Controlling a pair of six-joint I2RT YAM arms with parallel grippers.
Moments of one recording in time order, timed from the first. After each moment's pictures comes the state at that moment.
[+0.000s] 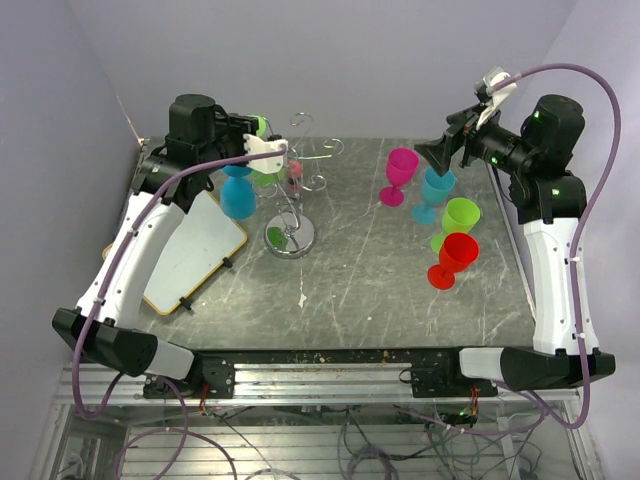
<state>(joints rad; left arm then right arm) -0.36 1.41 1.68 -0.64 0.10 1.41 0.03 1.30 1.71 -0.56 -0.71 -0.24</state>
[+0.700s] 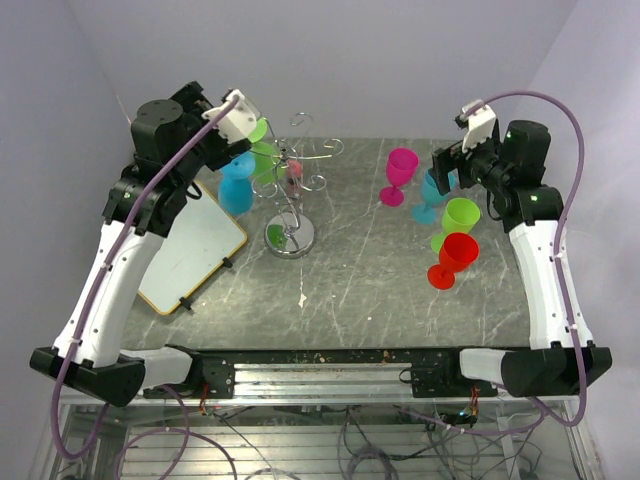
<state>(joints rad) -0.36 1.26 1.64 -0.51 -0.10 0.89 0.03 1.27 1.50 -0.59 -0.36 -0.39</state>
